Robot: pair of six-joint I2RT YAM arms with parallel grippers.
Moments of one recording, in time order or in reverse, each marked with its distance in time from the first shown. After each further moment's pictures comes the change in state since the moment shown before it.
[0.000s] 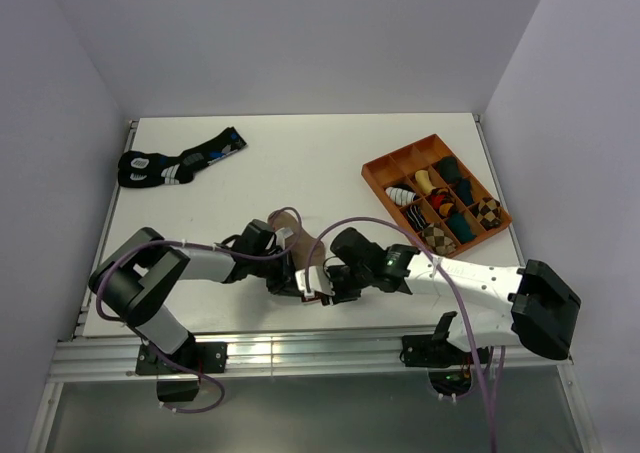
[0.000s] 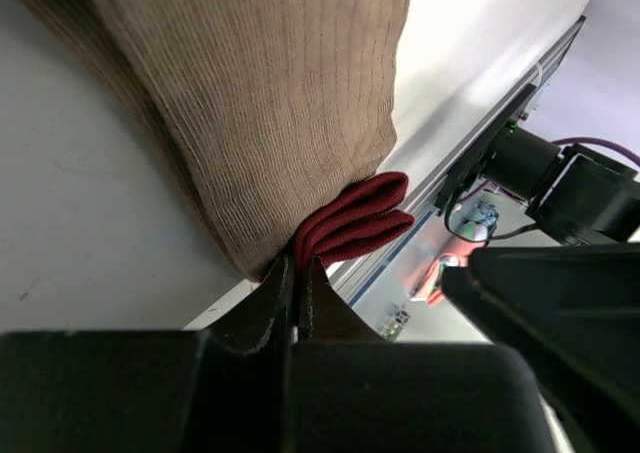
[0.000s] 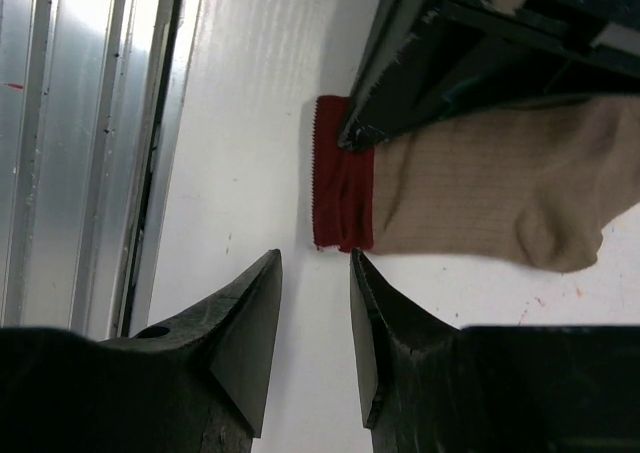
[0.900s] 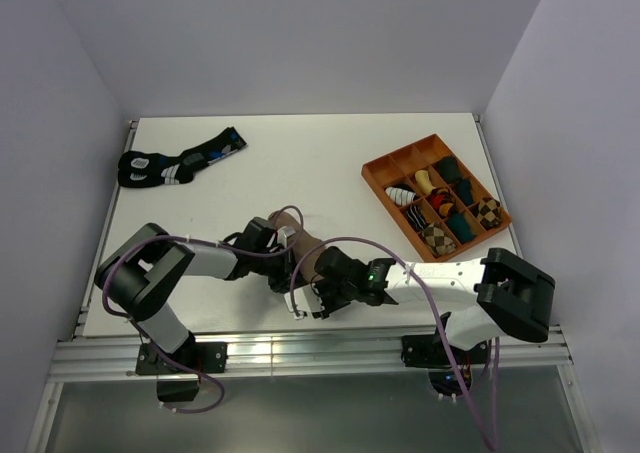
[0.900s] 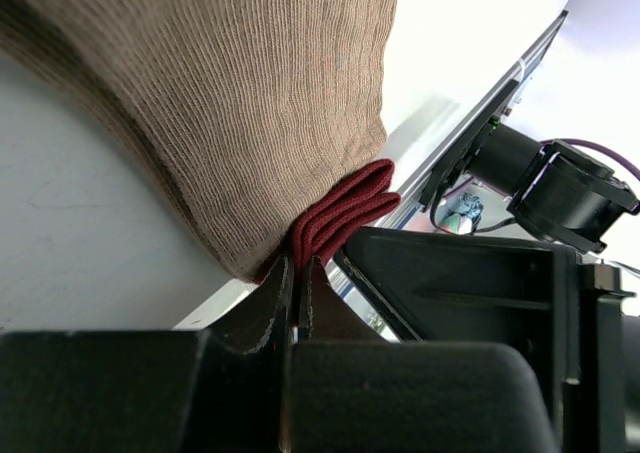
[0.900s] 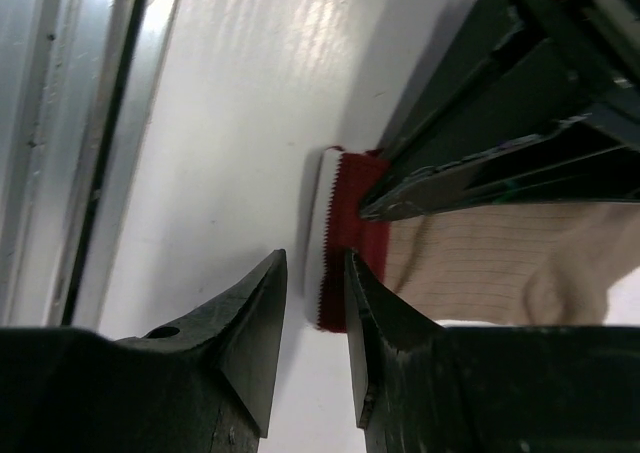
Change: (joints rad) left arm 0.010 0.042 0.026 0.019 0.050 -0.019; right arm 0.127 0.153 -0.058 0.183 0.146 -0.089
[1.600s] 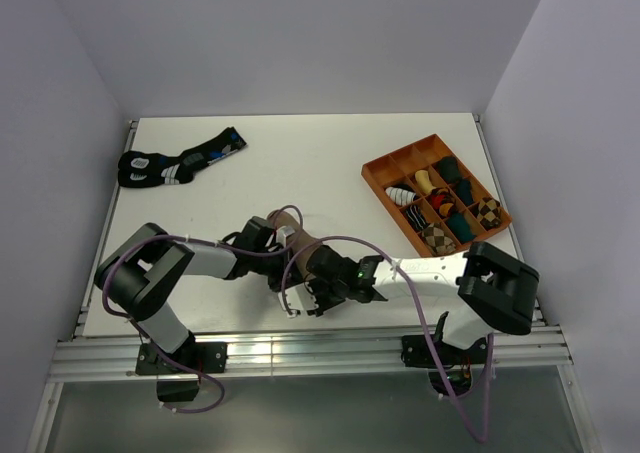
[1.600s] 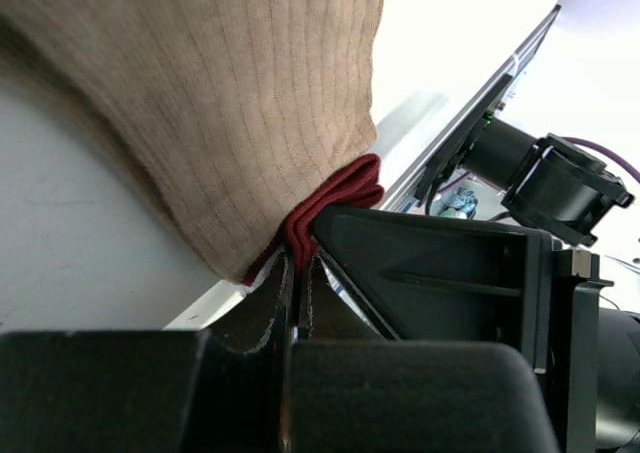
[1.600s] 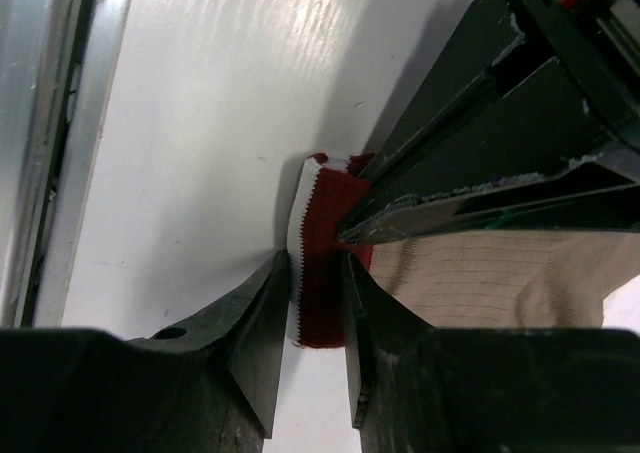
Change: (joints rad) left arm 0.006 0.000 0.000 0.000 0.020 0.003; right arm 0.000 0.085 0.040 0.024 0.036 -0.022
